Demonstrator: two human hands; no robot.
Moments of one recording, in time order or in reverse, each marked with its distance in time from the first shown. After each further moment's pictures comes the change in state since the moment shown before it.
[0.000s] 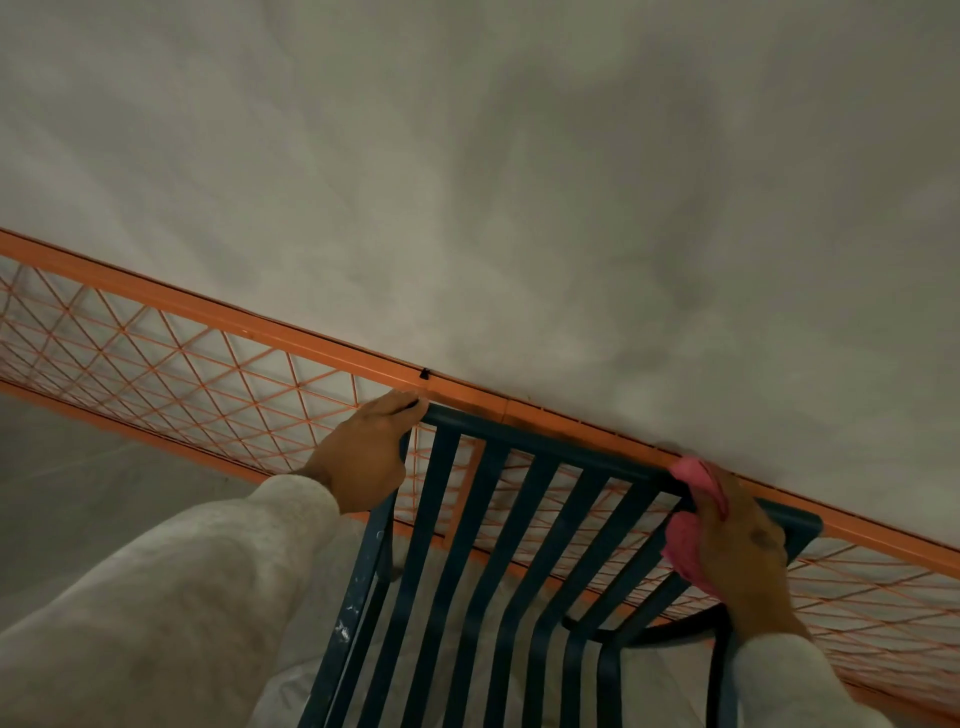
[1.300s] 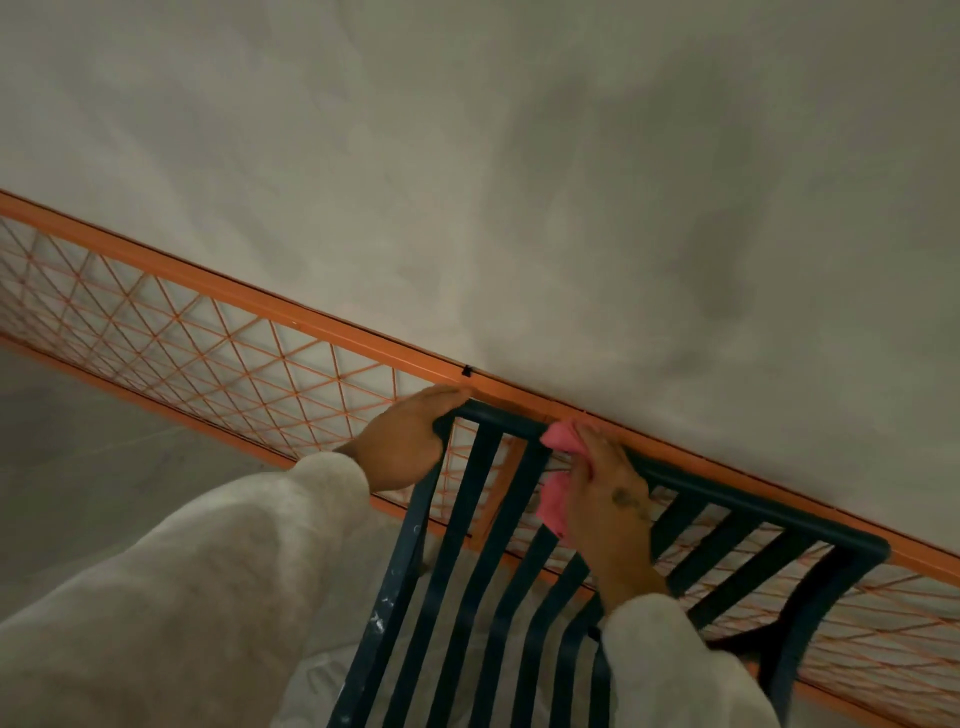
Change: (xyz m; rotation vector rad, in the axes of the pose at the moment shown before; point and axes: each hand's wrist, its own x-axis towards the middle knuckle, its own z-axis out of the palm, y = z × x) left_hand 0.002 -0.005 -0.012 -0.288 -0.037 -0.049; right_hand -0.039 -0.112 0.100 0.078 -0.035 -0.271
